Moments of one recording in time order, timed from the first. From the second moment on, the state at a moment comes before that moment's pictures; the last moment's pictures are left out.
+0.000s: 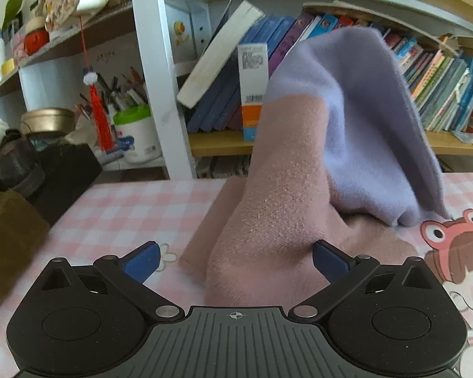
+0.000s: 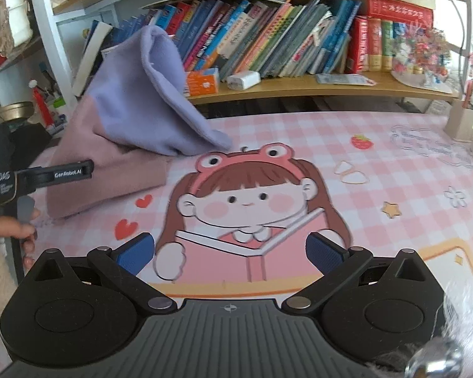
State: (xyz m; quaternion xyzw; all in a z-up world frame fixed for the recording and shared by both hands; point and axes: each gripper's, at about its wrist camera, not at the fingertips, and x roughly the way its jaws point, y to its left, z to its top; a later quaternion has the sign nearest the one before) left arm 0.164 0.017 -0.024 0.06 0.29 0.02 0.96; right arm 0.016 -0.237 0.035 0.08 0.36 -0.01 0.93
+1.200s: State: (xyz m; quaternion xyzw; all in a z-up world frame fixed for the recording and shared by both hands) left arm -0.055 -0.103 0.027 0.06 0.32 -0.17 0.93; right arm -0.039 -0.355 0.041 0.17 0.35 0.11 0.92
